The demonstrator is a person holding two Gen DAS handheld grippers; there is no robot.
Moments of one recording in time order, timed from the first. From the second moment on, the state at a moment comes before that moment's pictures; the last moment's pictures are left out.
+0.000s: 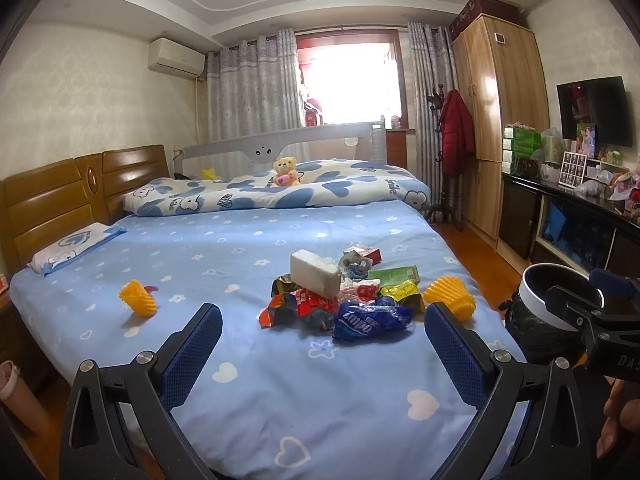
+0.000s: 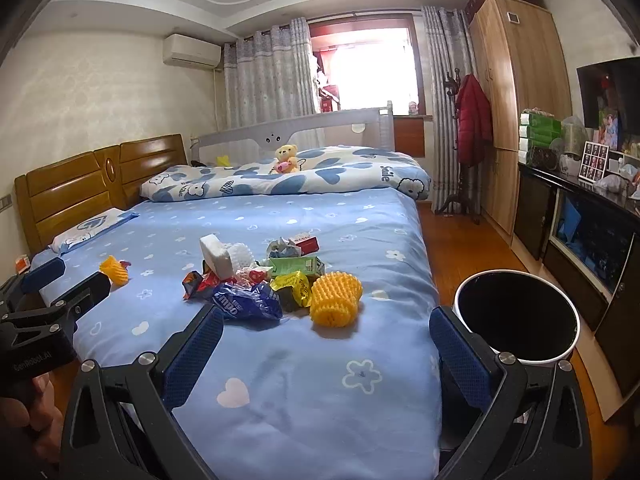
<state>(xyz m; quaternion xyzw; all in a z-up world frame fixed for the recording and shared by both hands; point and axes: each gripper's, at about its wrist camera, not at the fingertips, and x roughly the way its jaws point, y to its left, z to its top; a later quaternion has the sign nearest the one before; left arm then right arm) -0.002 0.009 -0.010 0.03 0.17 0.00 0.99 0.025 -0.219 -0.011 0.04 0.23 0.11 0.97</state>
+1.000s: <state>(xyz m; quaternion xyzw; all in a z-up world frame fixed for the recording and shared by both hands) -0.003 0.009 -0.009 0.03 0.17 -0.02 0.98 0.023 -0.220 -0.009 0.05 0.23 0.11 0.97</state>
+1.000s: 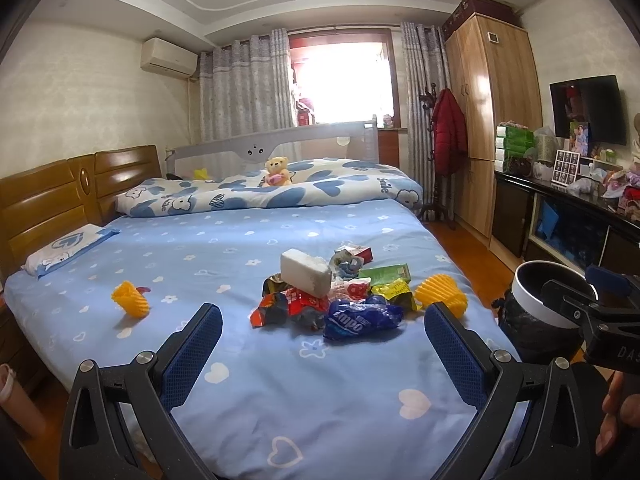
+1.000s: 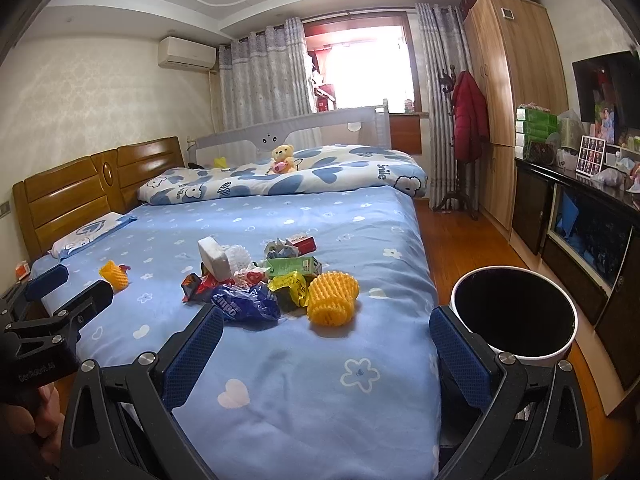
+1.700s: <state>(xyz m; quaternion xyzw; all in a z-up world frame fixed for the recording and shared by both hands) 0.010 0.008 -0.014 0.02 0.19 -0.03 0.98 0.028 -0.222 -0.015 0.05 0.24 0.11 0.96</state>
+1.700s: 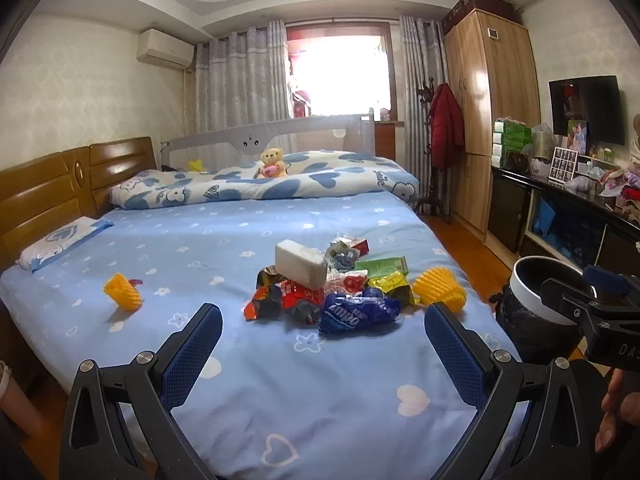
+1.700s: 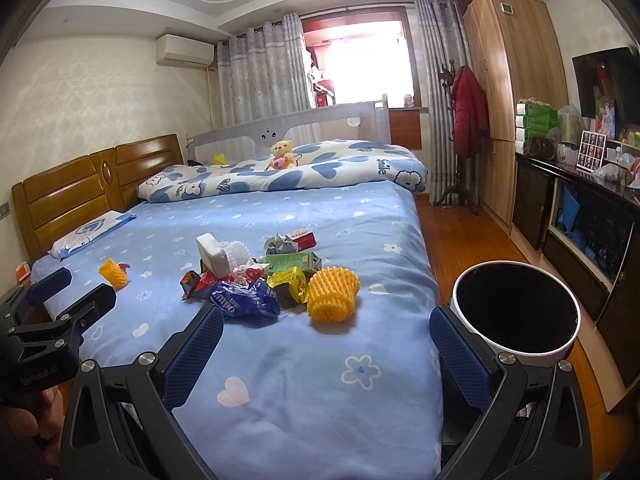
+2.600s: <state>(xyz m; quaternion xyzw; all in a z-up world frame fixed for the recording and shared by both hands) 0.144 0.019 -0.035 0.06 0.33 -0.12 0.94 0.126 -0.225 -0.057 0.08 0.36 0.11 0.92</state>
